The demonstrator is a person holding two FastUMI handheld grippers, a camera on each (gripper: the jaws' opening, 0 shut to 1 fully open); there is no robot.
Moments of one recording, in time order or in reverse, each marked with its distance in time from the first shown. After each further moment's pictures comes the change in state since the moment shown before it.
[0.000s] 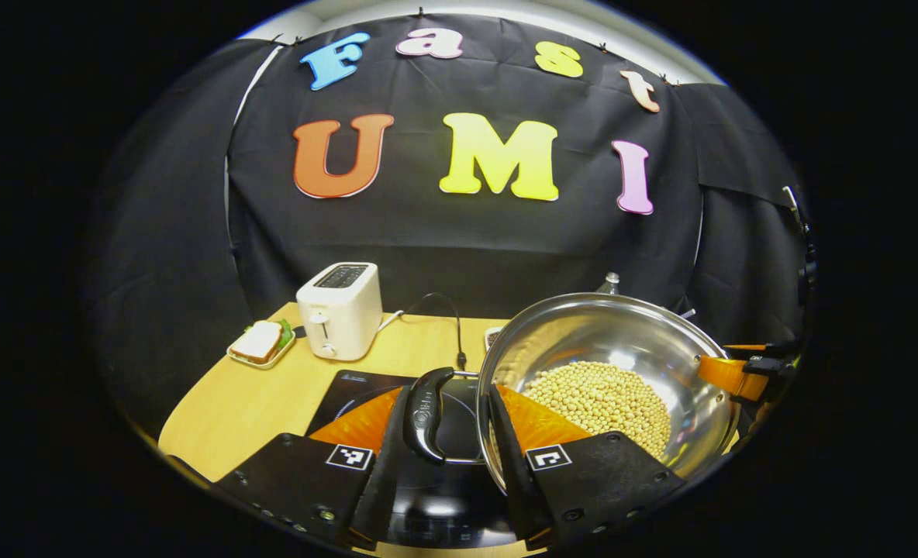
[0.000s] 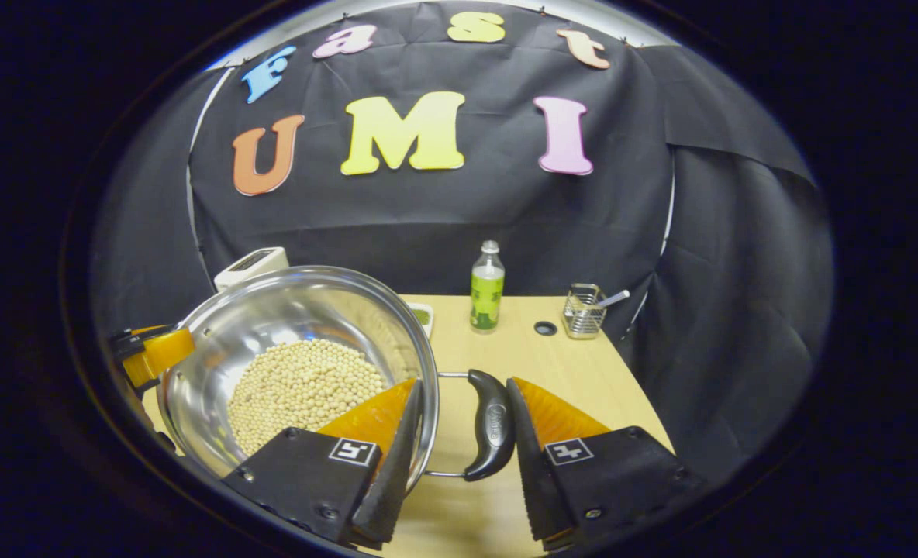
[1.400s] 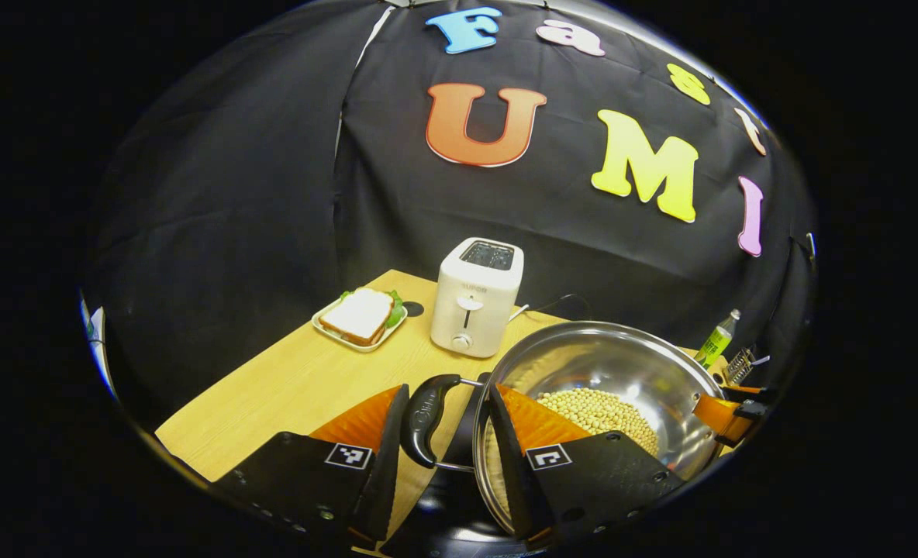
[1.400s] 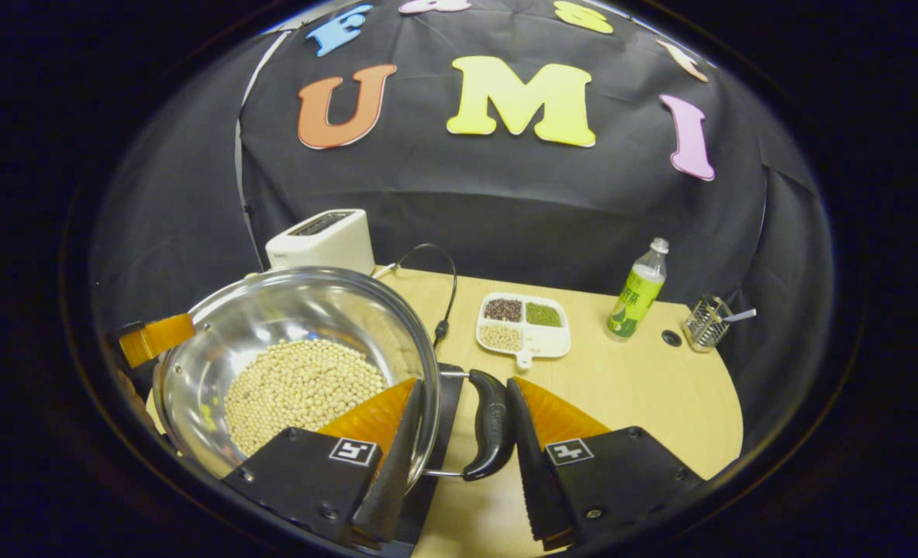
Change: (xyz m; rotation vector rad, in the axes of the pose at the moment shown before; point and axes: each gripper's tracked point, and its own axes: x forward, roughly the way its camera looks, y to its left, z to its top) left arm 0.067 0.179 -0.041 -0.219 0.080 0.244; right arm 0.111 0.191 -0.023 -0.117 0.098 0.147
